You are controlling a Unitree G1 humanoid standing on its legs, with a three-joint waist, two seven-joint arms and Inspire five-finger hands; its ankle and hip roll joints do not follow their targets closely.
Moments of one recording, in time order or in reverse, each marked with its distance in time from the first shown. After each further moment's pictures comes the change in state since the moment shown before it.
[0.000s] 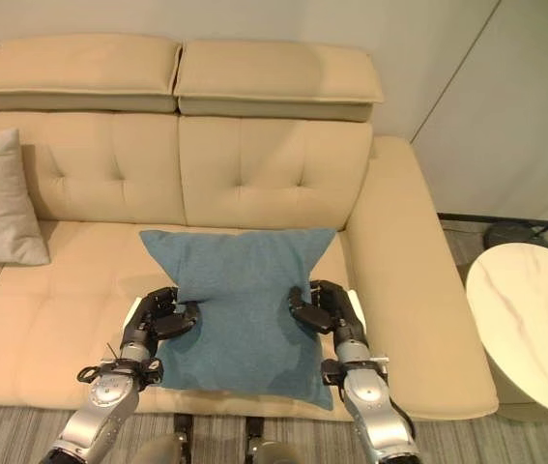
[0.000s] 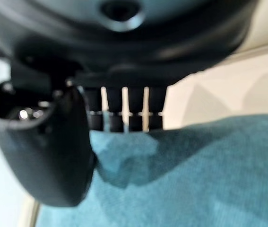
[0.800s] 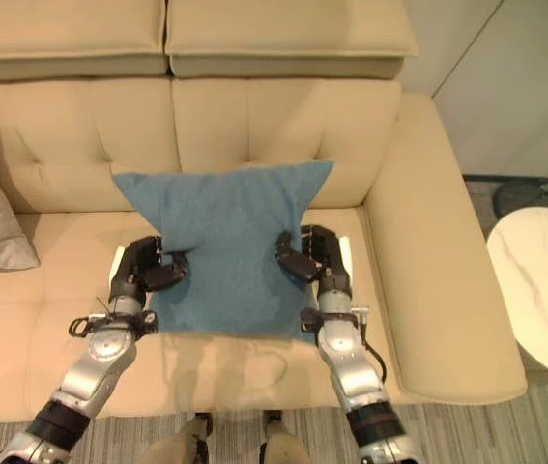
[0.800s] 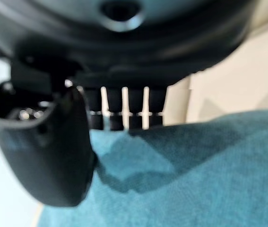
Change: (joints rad) left arm -0.301 0.062 -0.002 0.034 0.064 -0.011 0.175; right arm -0.333 0.076 0.044 0.045 -0.111 0.000 -0.210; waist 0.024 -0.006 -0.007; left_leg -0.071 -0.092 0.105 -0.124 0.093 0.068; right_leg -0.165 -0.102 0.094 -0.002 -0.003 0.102
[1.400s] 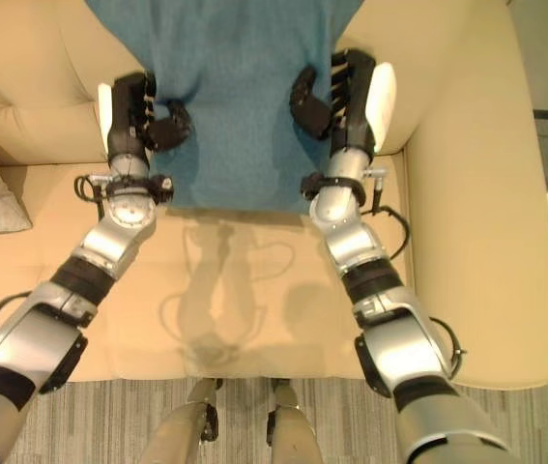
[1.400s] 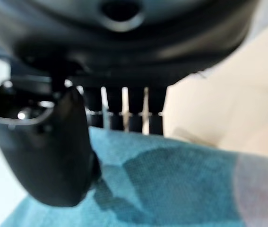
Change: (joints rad) left arm -0.857 0.035 -0.159 0.553 0.018 -0.061 0.194; right arm -0.813 -0.141 0.172 0.507 -0.112 0.001 -0.337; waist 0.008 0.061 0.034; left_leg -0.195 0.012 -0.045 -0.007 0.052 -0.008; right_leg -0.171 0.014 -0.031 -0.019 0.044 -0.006
